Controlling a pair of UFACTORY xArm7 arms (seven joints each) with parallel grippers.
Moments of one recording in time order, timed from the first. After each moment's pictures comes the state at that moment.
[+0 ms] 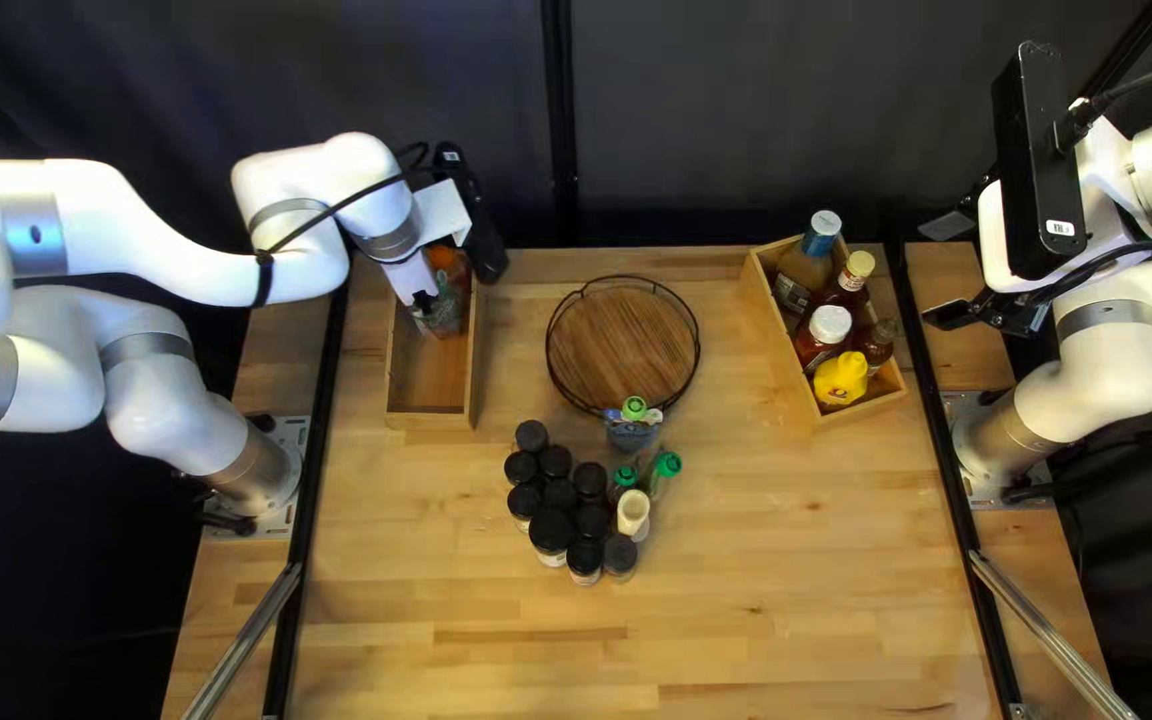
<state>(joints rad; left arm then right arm) 0.44 -0.50 0.04 0.53 0.24 0.98 -0.02 2.98 1.04 -3.01 0.82 -0.01 1.28 0.05</state>
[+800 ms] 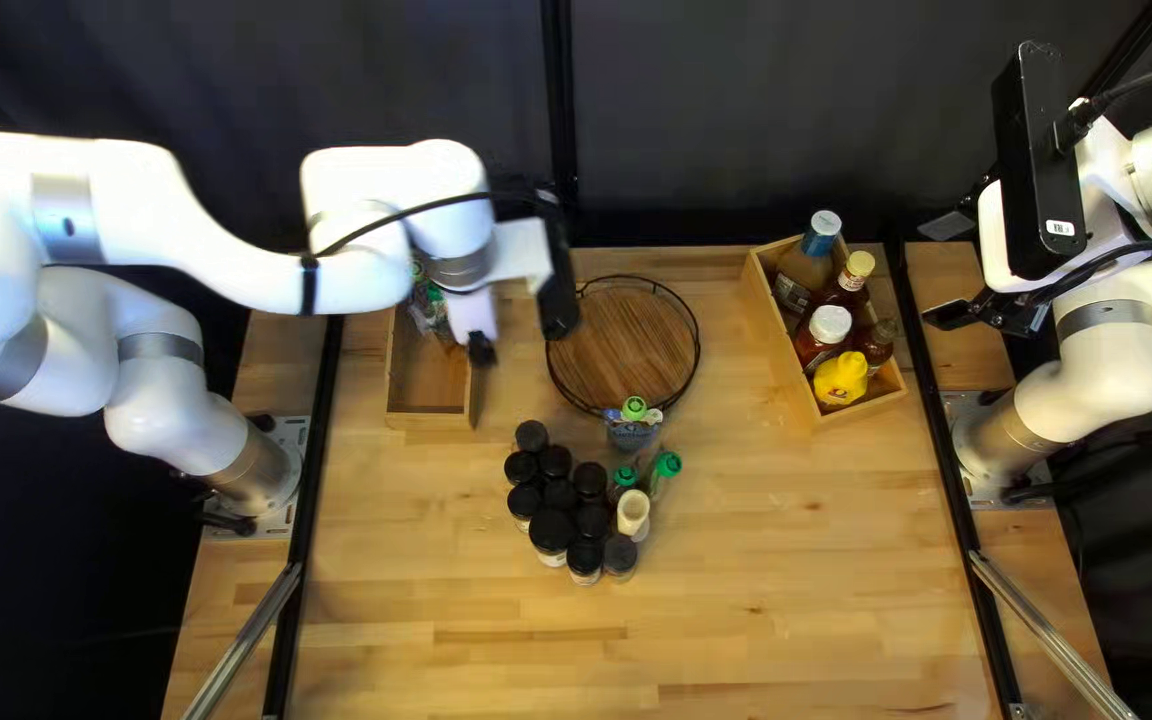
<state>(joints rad) 0.21 -0.18 -0.06 1.02 -0.06 1.26 0.29 2.98 1.04 -3.01 0.82 -0.01 1.28 0.05</state>
